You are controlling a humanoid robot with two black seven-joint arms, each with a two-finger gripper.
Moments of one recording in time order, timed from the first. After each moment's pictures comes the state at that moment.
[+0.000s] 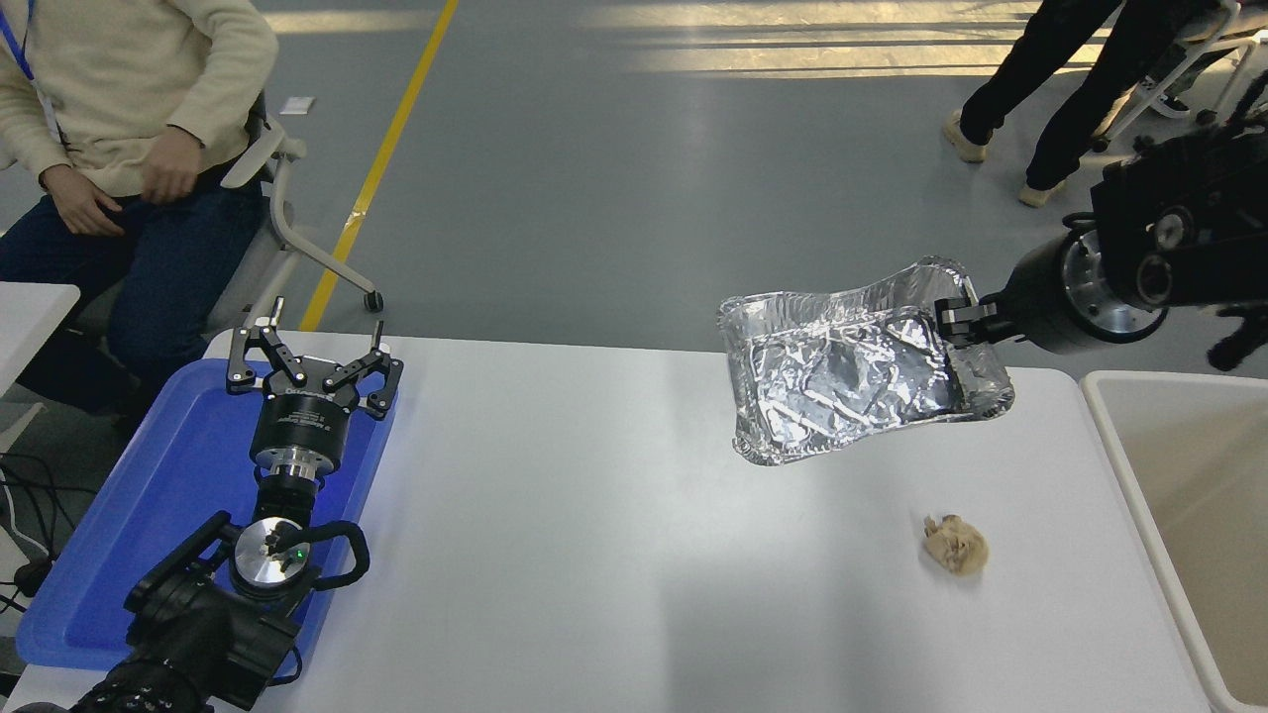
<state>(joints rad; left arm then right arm) -0.50 0.10 -1.16 -0.54 -0.09 -0.64 -0.36 2.34 -0.36 -1.38 1.64 -0.22 0.24 0.04</state>
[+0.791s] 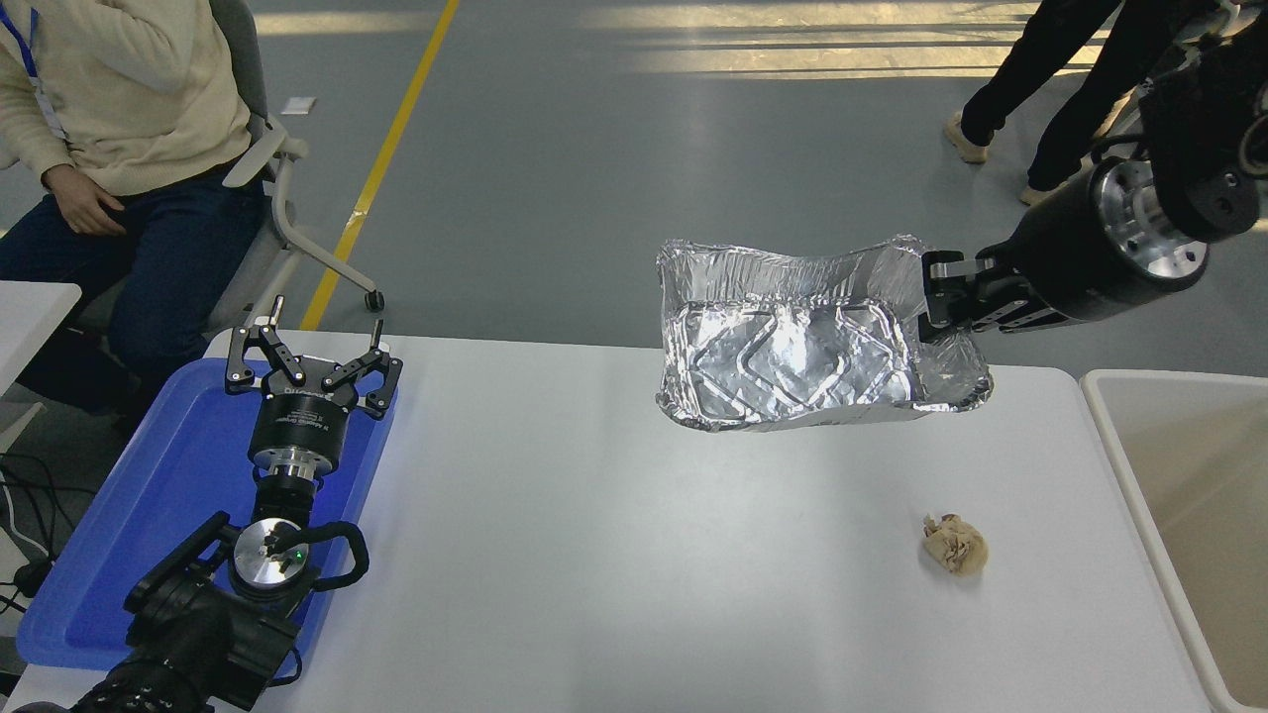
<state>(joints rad) -0.50 0.10 -1.16 -0.54 -0.09 -0.64 -0.36 2.48 -0.44 -1.34 1.66 -0.10 0.50 0.08</state>
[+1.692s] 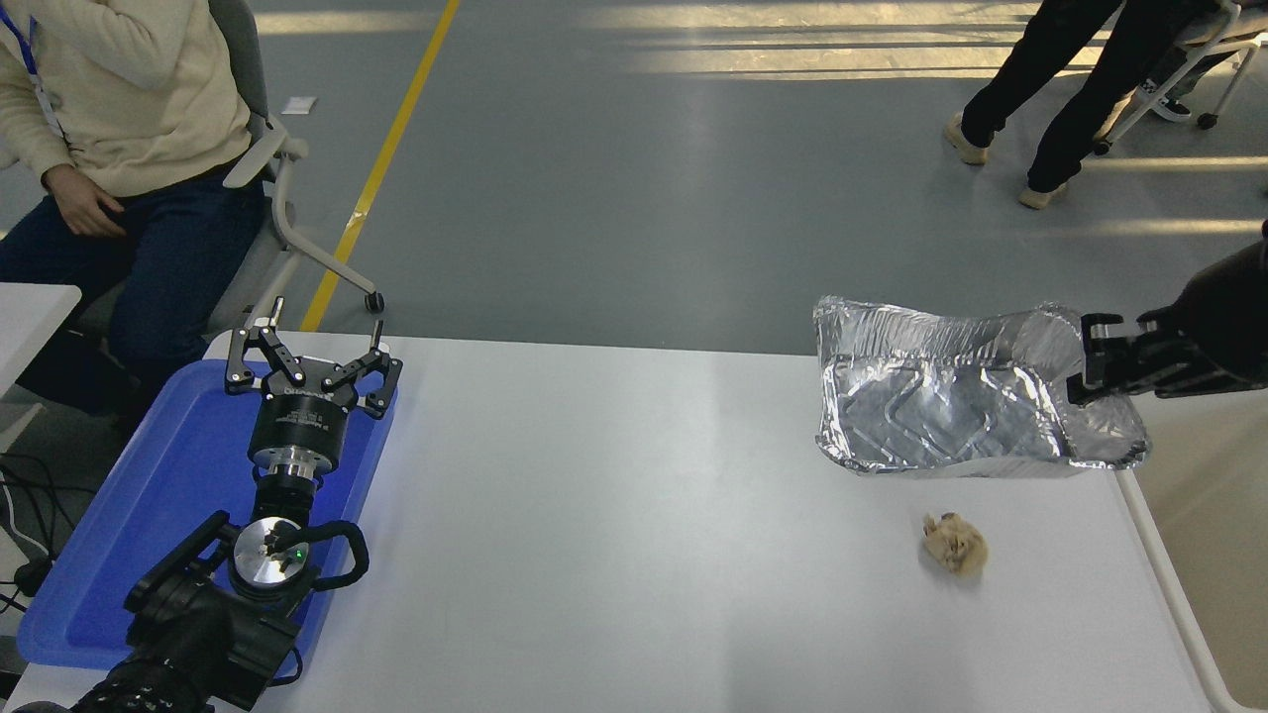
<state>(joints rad) -0.50 0.10 -1.16 -0.54 -0.09 -0.64 -0.36 2.35 -0.73 -1.48 1.55 -0.40 0.55 0.08</state>
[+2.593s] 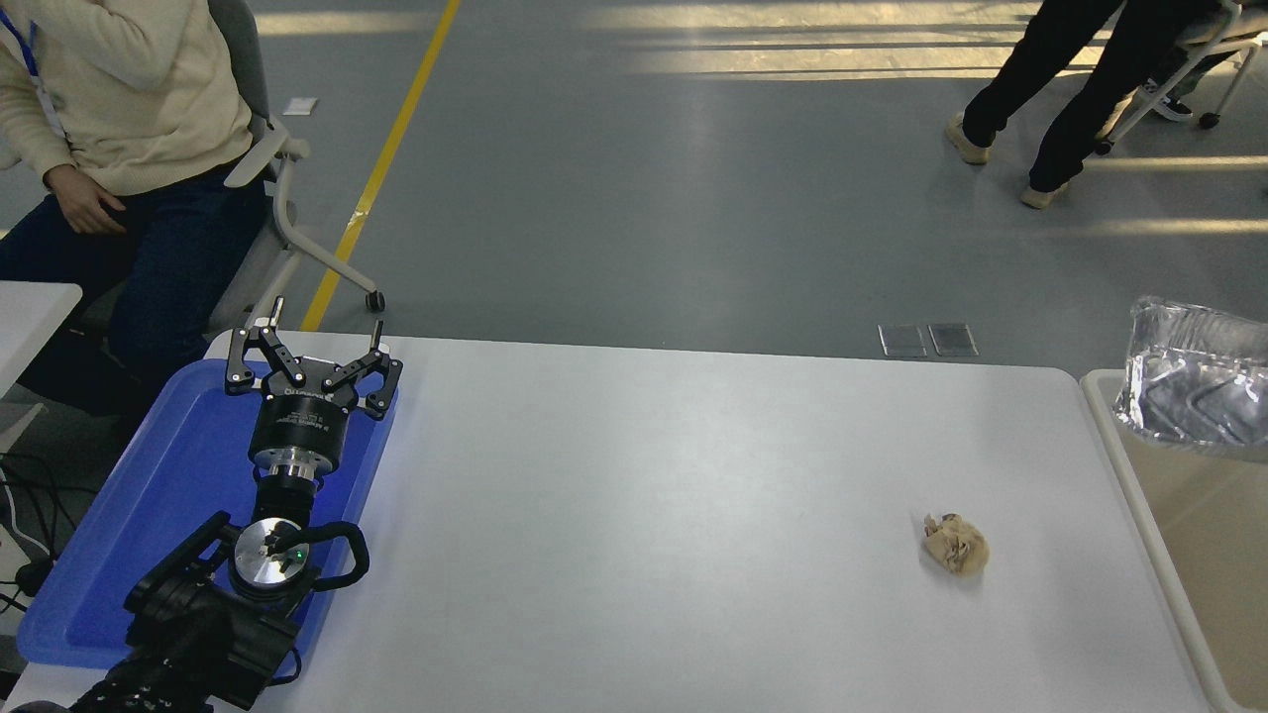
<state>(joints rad) -0.50 0.10 -1.16 -0.54 -0.09 -0.64 -0.36 1.77 -1.05 -1.17 0.87 -0.68 0.59 0.12</state>
